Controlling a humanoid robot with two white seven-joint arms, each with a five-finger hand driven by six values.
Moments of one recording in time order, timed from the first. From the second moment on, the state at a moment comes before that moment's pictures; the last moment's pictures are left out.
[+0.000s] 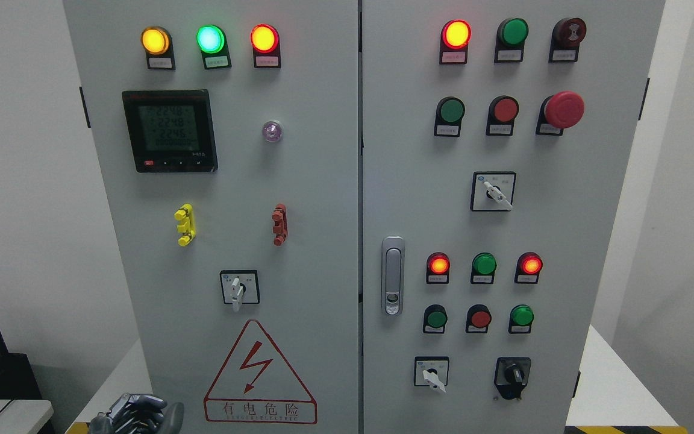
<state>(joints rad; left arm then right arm) -0.09 0.04 0.07 -1.80 -0.09 0.02 0.19 0.12 0.12 0.00 -0.11 0.00 0.01 -0.06</state>
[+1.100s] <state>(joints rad) -0.27 -0.06 -0.12 -1.81 -0.19 0.32 0.45 0.12 0.12 0.00 -0.11 0.00 0.01 -0.06</state>
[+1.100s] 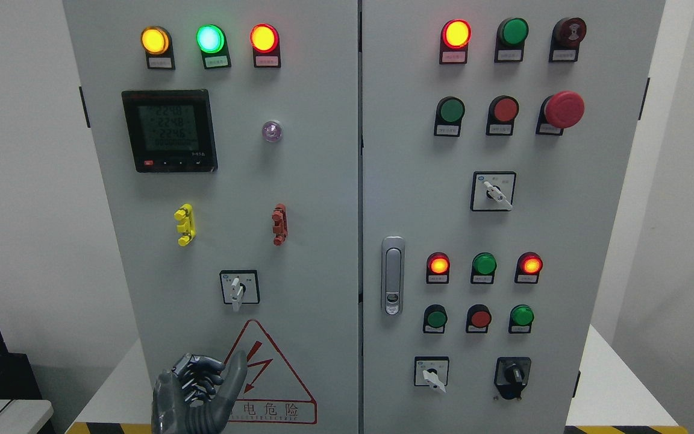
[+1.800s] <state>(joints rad) -0.32 -0.09 -0.16 -1.82 -0.21 0.40 0.52 0.12 0.12 0.00 -0.11 0.00 0.01 -0.06</state>
